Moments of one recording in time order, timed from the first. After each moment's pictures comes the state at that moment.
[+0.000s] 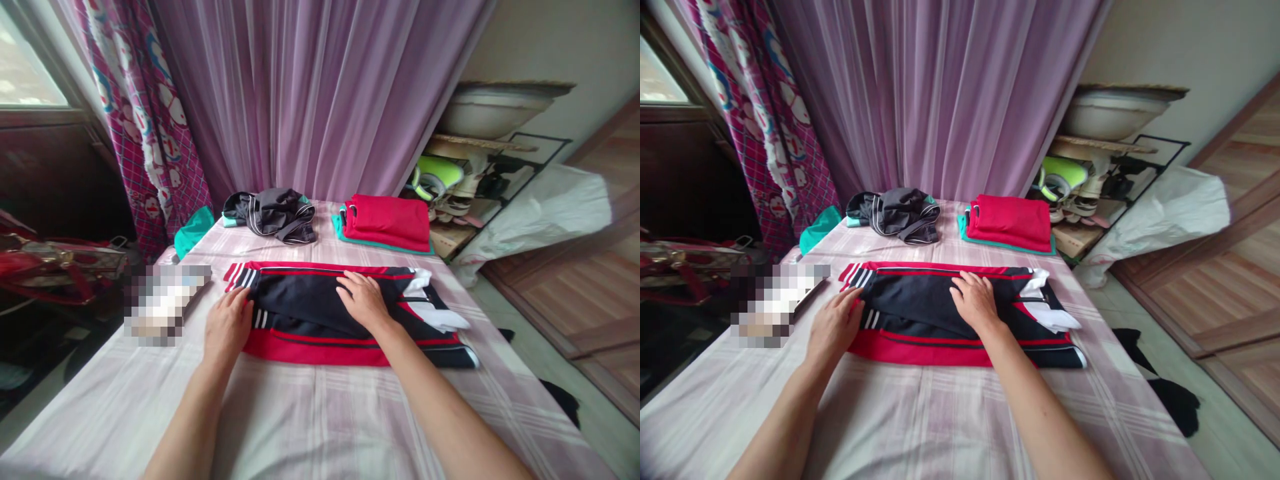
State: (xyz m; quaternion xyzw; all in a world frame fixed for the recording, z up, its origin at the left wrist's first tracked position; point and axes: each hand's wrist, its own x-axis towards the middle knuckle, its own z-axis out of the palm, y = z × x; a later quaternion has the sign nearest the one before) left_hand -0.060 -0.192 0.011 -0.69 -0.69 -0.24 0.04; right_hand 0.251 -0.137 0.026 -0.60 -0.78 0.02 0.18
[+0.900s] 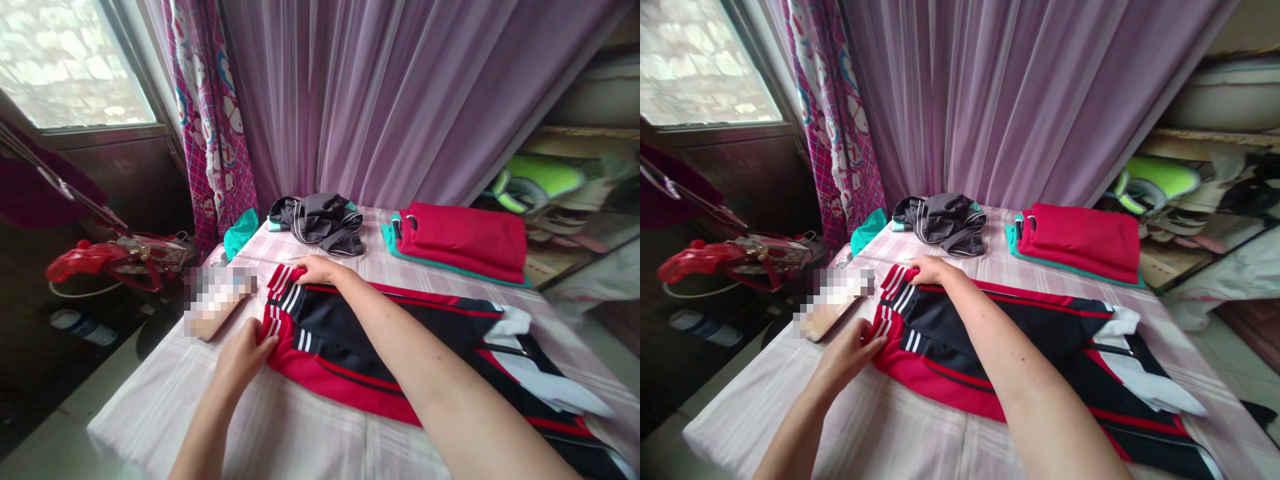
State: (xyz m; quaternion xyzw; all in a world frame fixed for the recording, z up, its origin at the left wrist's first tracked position) left_hand -0.099 -0.224 0.040 -0.53 -0.80 -0.15 -0.22; right_hand 0.055 -0.003 0.070 -0.32 -0.90 0.28 0.04
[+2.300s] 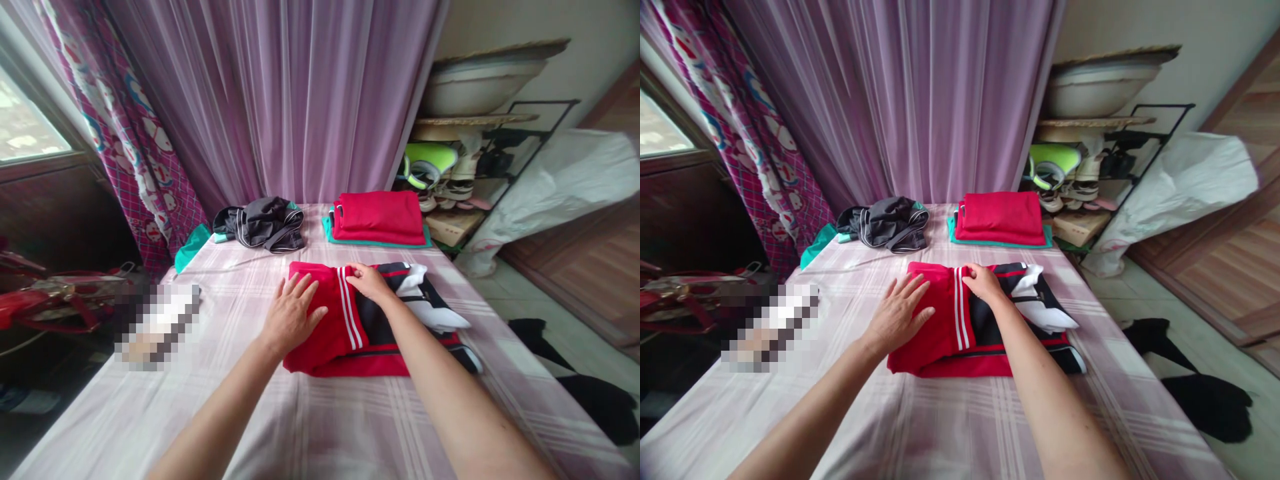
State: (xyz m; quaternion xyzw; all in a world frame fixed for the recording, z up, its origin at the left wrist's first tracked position) left_hand 0.084 -0.165 0.064 -0.85 -0.51 -0.16 -0.04; right_hand 0.320 -0.064 0.005 -0.64 -0.64 0.29 0.30
